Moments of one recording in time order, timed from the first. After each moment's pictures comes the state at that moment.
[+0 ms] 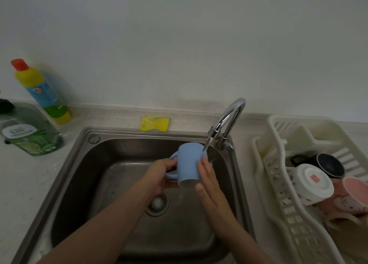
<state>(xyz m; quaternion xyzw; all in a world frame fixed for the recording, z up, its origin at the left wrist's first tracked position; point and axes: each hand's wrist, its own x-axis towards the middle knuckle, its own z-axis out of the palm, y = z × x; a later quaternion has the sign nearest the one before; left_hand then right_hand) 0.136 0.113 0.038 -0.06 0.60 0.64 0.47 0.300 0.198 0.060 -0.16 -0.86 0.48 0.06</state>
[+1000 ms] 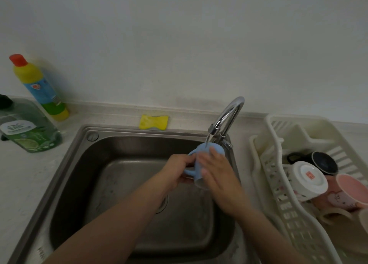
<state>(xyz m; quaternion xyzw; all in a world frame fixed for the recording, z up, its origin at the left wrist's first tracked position) 0.154 0.146 0.052 0.02 0.61 0.61 0.50 0.288 0.237 0.077 -0.13 -0.94 0.29 0.09</state>
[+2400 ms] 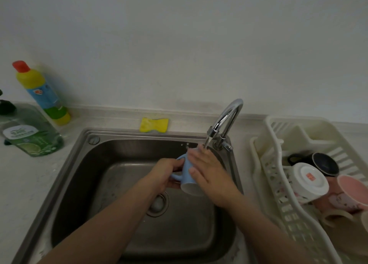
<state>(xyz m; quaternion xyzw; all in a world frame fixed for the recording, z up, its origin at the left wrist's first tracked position) 0.142 0.118 0.051 0.00 0.63 0.60 0.50 0.263 0.238 0.080 -0.07 -0.96 0.26 0.03</state>
